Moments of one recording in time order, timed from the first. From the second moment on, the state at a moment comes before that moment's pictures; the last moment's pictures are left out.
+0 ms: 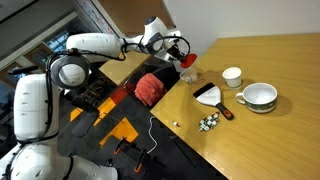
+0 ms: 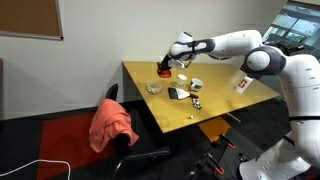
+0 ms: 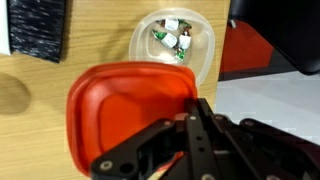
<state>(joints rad) -0.17 0.84 0.01 -1.33 0.14 2.45 0.10</state>
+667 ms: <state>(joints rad) -0.13 0.58 0.09 -1.81 0.20 2.48 0.02</state>
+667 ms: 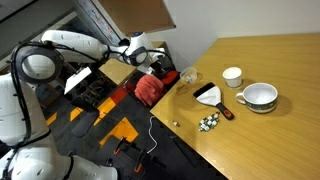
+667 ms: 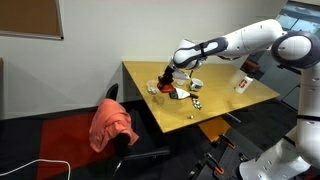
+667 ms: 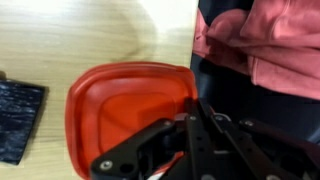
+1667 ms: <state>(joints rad) -0.15 0.54 0.11 -2.04 0.25 2.61 -0.08</state>
